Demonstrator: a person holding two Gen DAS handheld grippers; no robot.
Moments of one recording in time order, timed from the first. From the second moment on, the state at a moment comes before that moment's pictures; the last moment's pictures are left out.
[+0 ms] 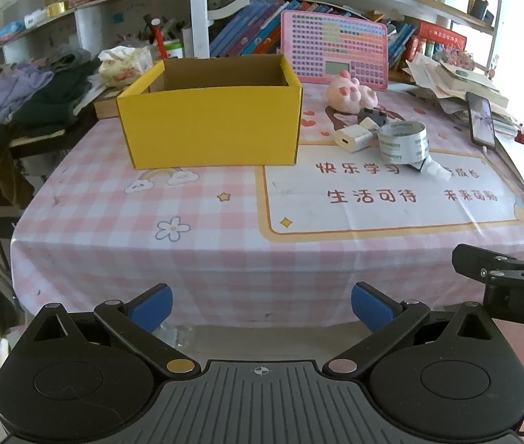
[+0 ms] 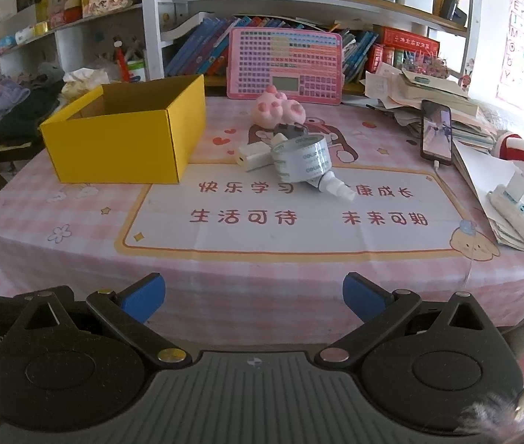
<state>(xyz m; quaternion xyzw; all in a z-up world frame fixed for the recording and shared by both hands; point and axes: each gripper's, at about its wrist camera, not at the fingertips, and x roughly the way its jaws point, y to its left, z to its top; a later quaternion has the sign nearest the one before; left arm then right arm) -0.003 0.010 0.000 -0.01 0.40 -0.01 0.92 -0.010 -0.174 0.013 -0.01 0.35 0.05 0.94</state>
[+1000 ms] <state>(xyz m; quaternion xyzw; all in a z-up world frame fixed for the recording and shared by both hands) -0.008 0.020 0.001 -0.02 0.40 0.00 0.92 -0.015 -0.165 0.015 -0.02 0.35 0.05 0.94</state>
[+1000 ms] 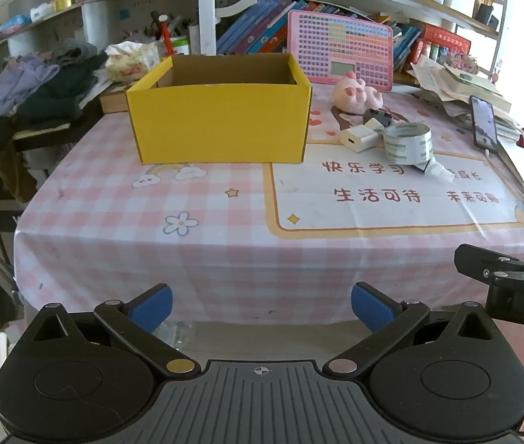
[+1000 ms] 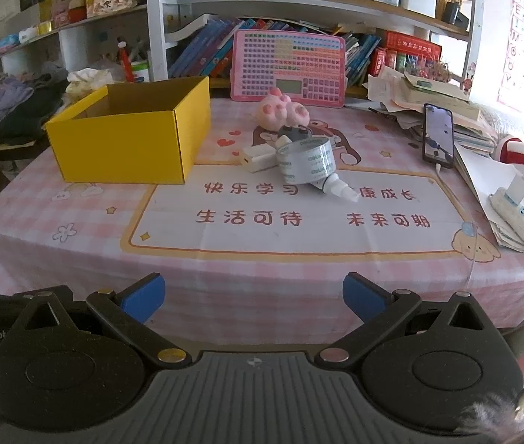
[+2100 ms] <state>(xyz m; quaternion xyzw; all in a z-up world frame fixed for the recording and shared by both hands) 0.009 -0.006 -0.001 0.01 0.40 -0.01 0.92 0.001 -0.185 0.009 -0.02 0.35 0.06 0.94</state>
